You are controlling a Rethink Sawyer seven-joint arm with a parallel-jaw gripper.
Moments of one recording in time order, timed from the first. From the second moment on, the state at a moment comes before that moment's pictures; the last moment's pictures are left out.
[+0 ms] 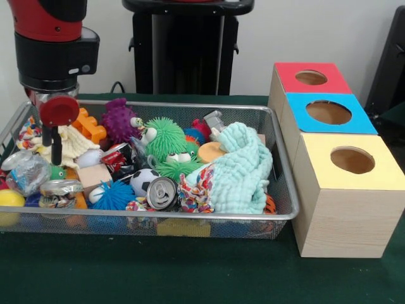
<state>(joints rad) -0.64 -0.57 0.15 1.44 -0.42 0.61 2.56</state>
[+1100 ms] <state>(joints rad) -0.56 -0.58 0.04 1.44 -0.42 0.60 2.56</state>
